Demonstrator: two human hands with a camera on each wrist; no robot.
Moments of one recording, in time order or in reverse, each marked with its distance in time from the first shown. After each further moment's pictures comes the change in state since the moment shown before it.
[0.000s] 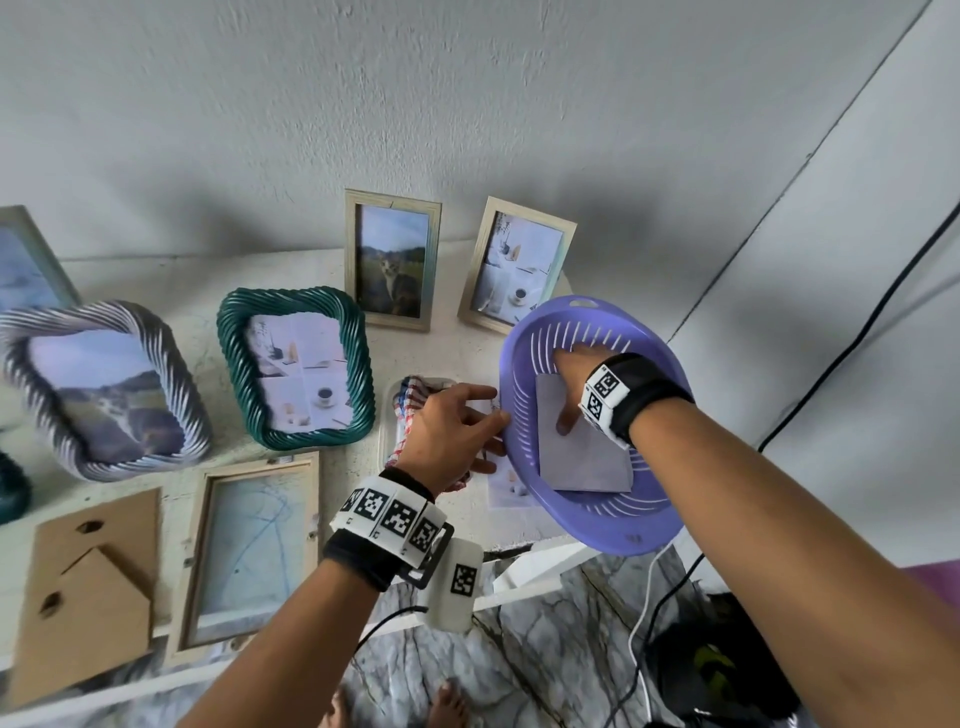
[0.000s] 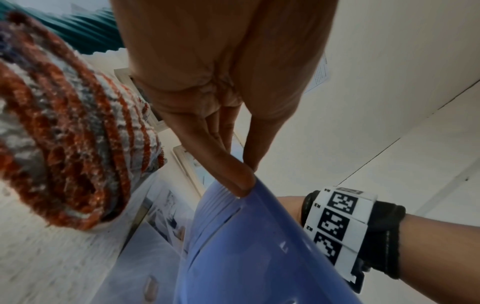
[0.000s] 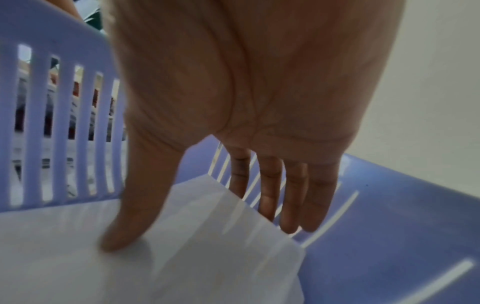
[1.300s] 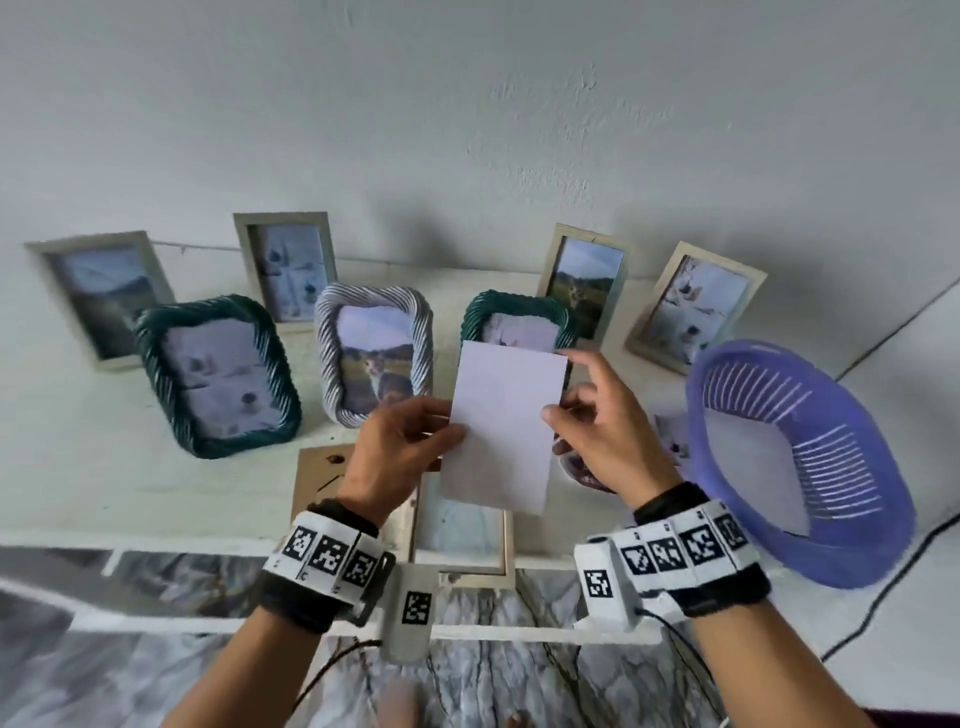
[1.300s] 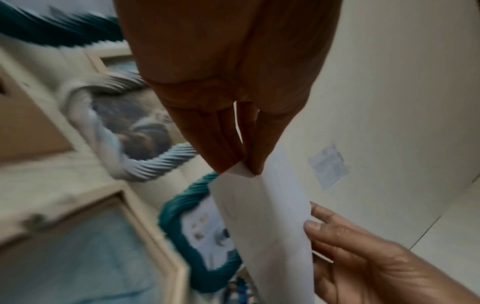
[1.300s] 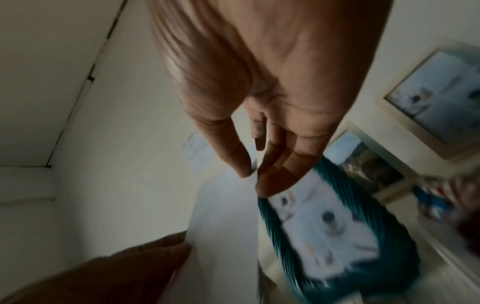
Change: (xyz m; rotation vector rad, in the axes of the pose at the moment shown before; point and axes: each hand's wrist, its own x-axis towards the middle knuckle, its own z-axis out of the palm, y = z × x) left_hand -0.124 -0.040 -0.210 -0.156 0.275 0.165; right_hand -0.118 -0.222 -0.031 1.210 0.440 -0.428
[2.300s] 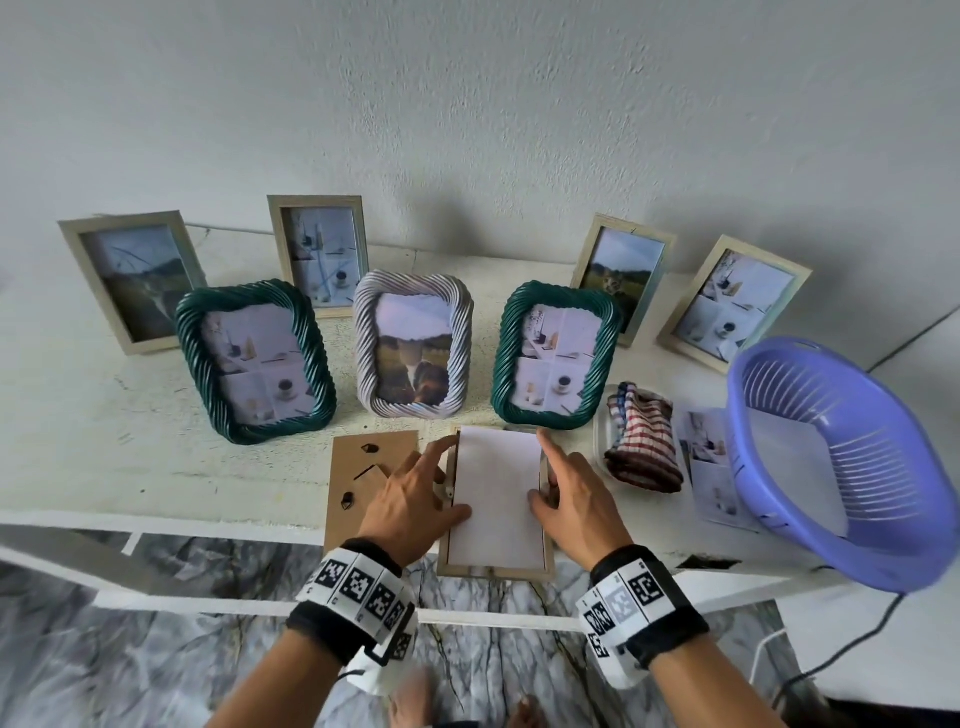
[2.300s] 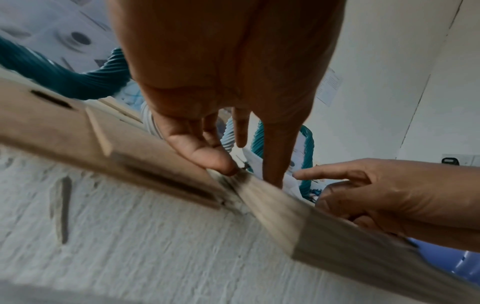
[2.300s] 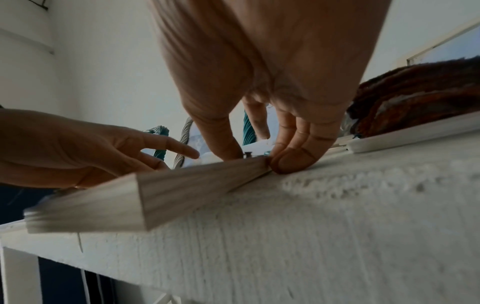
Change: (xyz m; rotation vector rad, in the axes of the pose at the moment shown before) left_hand -0.020 -0.076 -0.040 0.847 -0.095 -0.035; right_hand -0.039 0.069 0.086 -0.574 -0.119 0.077
